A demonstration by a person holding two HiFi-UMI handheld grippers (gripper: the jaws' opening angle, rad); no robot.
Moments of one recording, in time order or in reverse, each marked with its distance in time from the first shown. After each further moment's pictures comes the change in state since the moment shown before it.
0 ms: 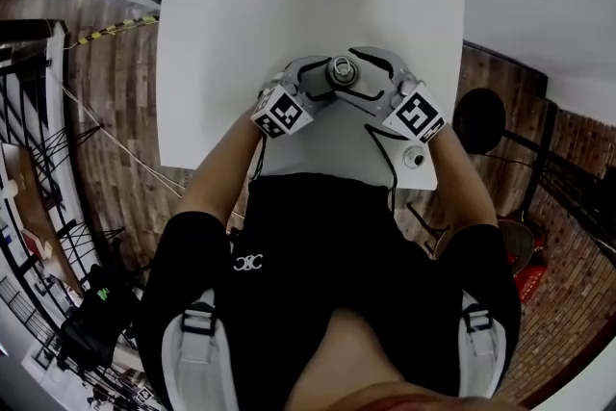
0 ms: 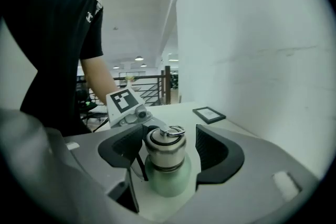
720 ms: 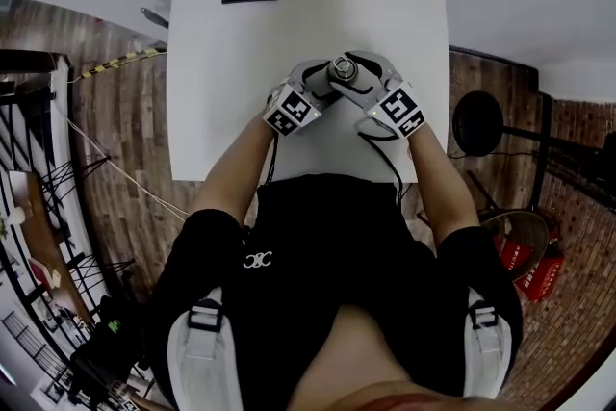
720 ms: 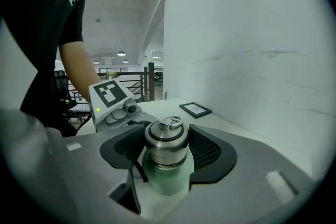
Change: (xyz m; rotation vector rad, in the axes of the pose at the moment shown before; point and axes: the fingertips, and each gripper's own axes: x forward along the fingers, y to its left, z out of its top) left arm 0.006 0.002 -0.001 -0.016 0.015 0.012; right arm 0.011 -0.007 -0.024 0.045 0.024 -0.226
